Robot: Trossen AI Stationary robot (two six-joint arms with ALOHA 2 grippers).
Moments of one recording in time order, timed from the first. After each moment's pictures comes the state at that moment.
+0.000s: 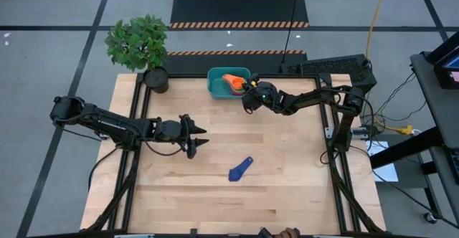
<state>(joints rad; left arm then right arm) -0.09 1.17 0.43 0.24 -0.19 -0.35 -0.41 1.81 0.81 0.63 0.35 -1.27</state>
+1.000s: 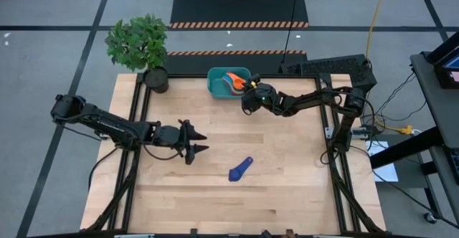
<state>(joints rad) -0.18 1.17 0.43 0.27 -0.19 -0.42 -0.39 1.79 0.81 0.61 0.40 -1.16</state>
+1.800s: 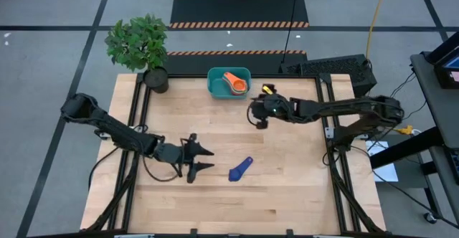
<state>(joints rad) -0.40 1.34 0.54 0.42 -0.32 -0.35 -0.17 1.39 0.81 -0.03 0.39 -0.49</state>
